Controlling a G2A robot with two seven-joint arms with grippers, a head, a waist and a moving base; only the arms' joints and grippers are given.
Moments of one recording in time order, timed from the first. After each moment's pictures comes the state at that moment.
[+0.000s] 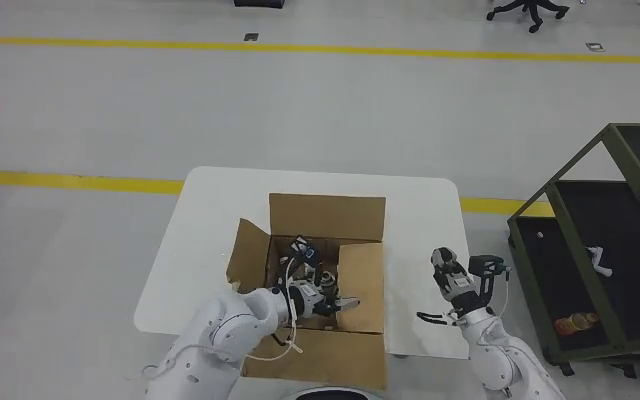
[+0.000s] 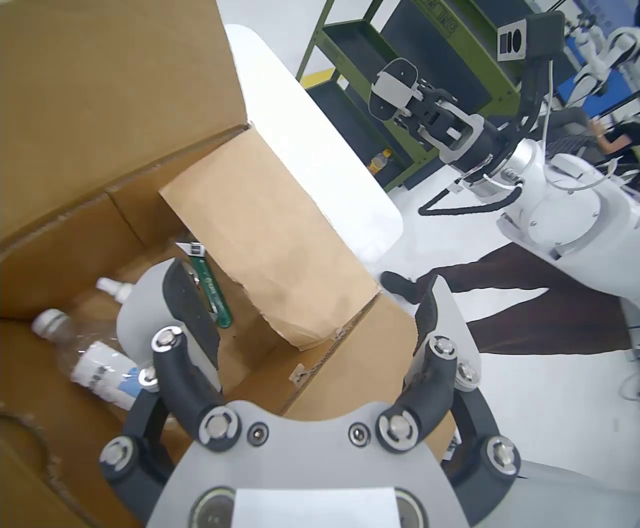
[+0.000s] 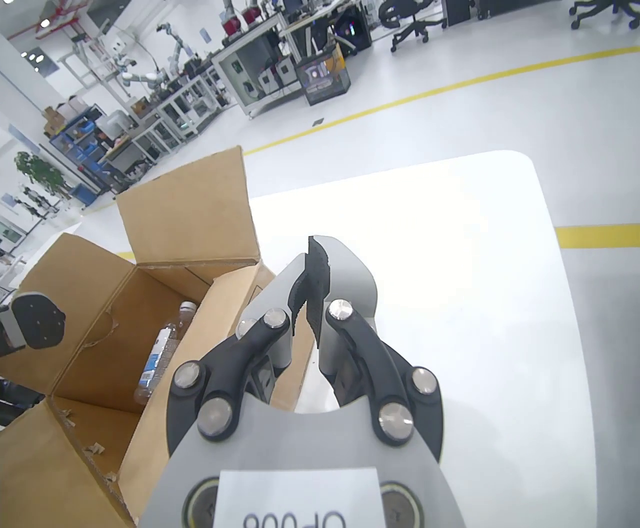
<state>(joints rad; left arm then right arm) 1.26 -1.28 -1.11 -1.78 0.72 -0.28 -0.82 -1.59 -1.16 1.44 -1.61 -0.81 -0.19 -0.12</state>
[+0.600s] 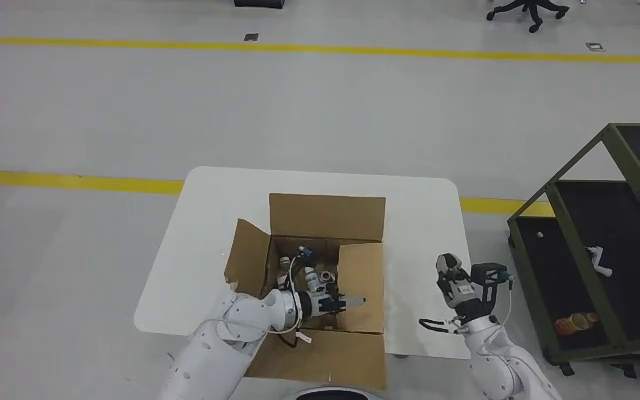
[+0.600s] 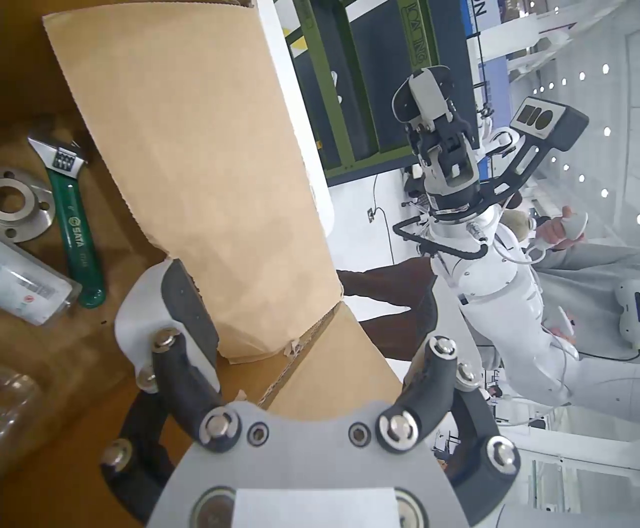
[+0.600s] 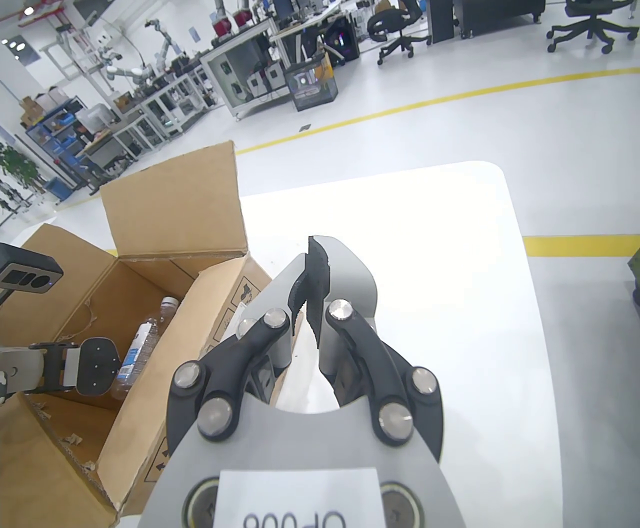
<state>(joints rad) 1.16 -1.31 -1.04 -1.45 0.33 -0.23 -0.82 -1.64 -1.16 1.46 -1.63 -0.86 -0.18 -0.15</state>
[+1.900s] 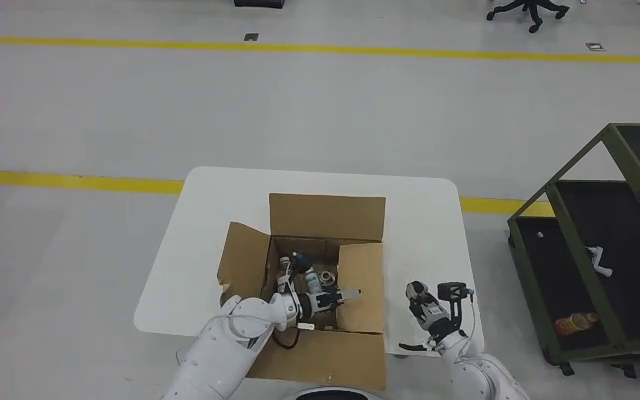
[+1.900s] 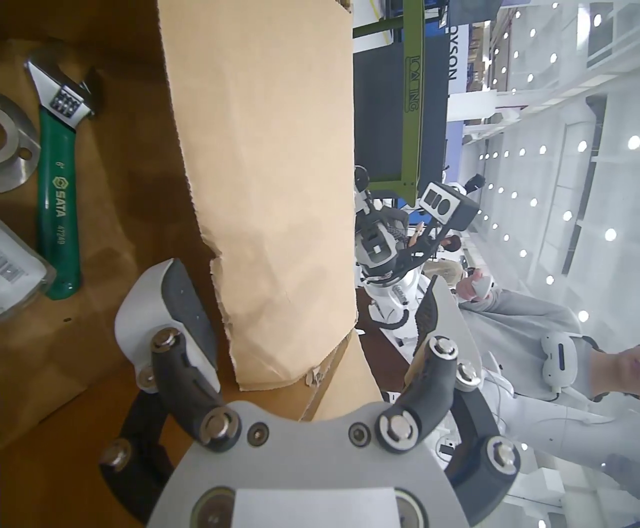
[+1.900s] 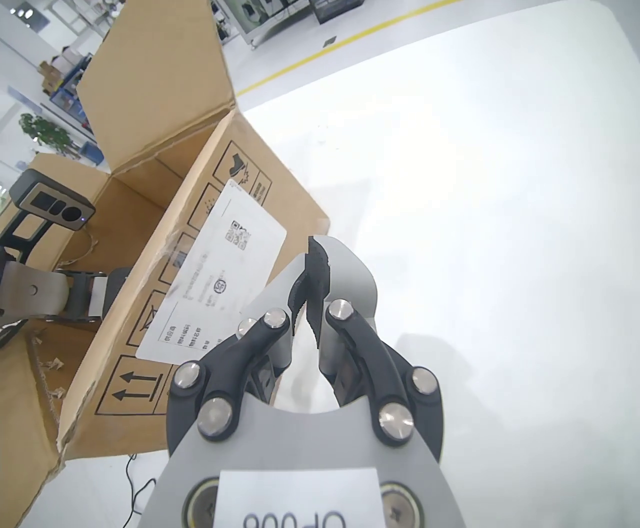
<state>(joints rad) 1.10 -1.34 -0.98 -1.20 0.09 -0.24 -0.74 -1.53 -1.20 1.31 -1.32 -0.81 -0.33 -0.13</state>
